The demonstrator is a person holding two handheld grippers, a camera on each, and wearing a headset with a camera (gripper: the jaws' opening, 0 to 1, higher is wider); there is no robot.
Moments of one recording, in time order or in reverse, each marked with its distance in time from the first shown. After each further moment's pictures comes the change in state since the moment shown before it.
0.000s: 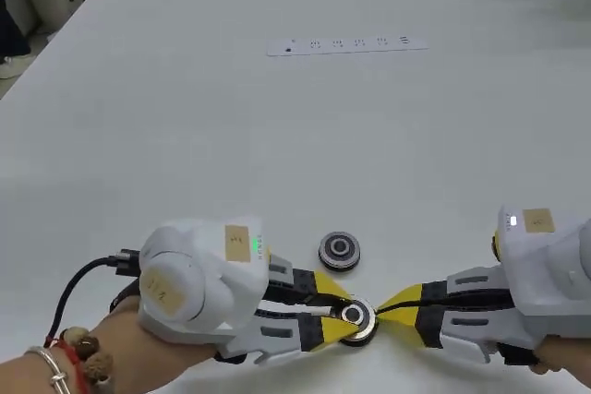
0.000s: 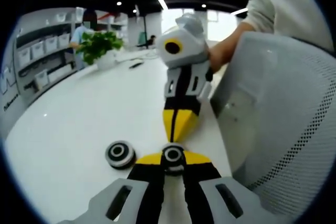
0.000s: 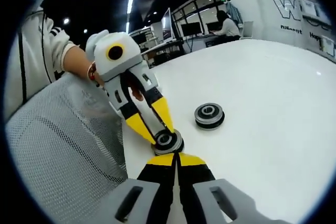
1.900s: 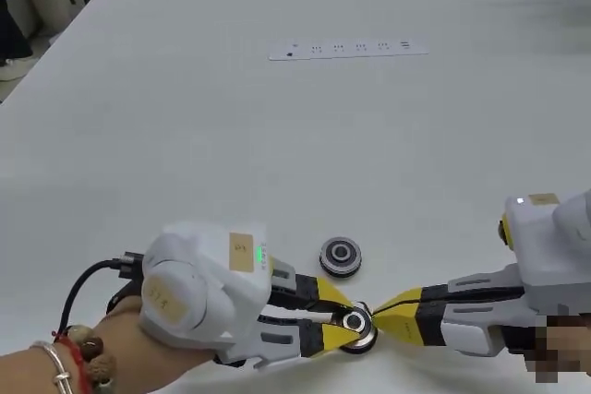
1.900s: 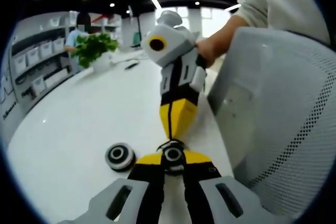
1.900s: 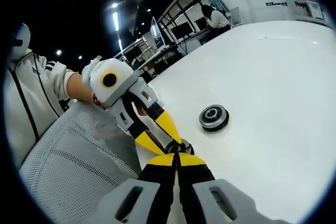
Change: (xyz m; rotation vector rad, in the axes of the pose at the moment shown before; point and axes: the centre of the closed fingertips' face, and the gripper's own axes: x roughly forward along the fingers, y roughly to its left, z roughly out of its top) left arm -0.001 -0.002 0.000 0.052 0.013 -0.020; right arm -0.002 0.015 0.015 0.168 -0.023 0.071
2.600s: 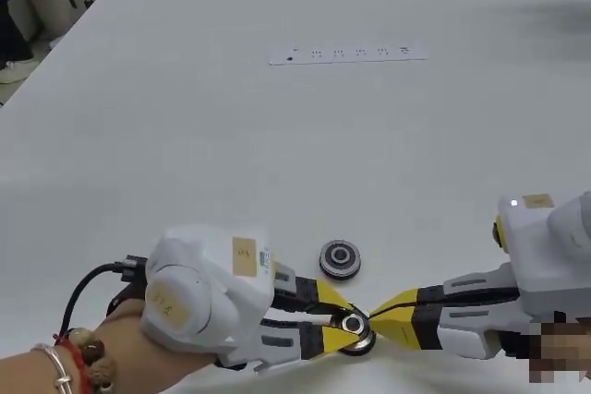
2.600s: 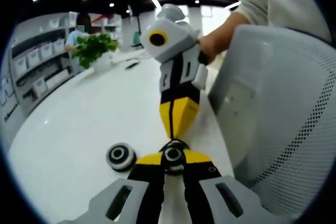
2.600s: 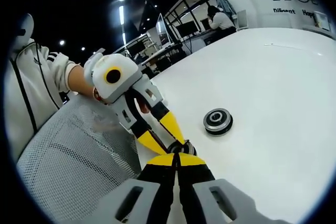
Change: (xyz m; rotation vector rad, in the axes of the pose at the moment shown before) left arm 0.000 0.001 -0.001 0.014 0.011 0.016; right arm 0.000 0.002 0.002 -0.075 0.024 -0.007
